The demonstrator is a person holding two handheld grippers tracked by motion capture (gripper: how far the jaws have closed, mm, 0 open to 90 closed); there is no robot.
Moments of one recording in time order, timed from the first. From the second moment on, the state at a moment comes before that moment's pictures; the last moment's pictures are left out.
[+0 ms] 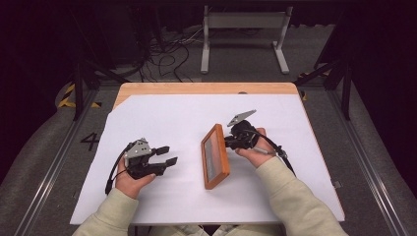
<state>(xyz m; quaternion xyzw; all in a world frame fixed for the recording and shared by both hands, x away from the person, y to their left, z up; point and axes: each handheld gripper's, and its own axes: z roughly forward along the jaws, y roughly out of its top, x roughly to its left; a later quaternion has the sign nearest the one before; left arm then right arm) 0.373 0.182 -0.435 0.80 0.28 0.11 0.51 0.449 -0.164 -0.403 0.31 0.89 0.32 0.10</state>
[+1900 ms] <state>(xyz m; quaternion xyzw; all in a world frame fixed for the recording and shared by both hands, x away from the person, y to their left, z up) 0.373 0.183 -0.435 0.81 0.28 0.12 0.51 0.427 -0.120 -0.378 0.42 0.87 0.27 -0.03</state>
